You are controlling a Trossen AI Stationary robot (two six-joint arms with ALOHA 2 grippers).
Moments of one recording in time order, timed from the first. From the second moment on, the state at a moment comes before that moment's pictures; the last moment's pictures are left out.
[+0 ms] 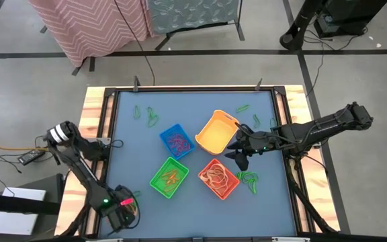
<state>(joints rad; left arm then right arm) -1.01 1.62 0.95 -0.80 0.22 -1.90 0.21 1.07 0.72 -0.31 0.18 0.70</state>
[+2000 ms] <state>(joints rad) -0.40 1.62 1.11 -0.65 -0.17 -1.06 0.21 1.07 0.72 -0.18 0.20 0.68</state>
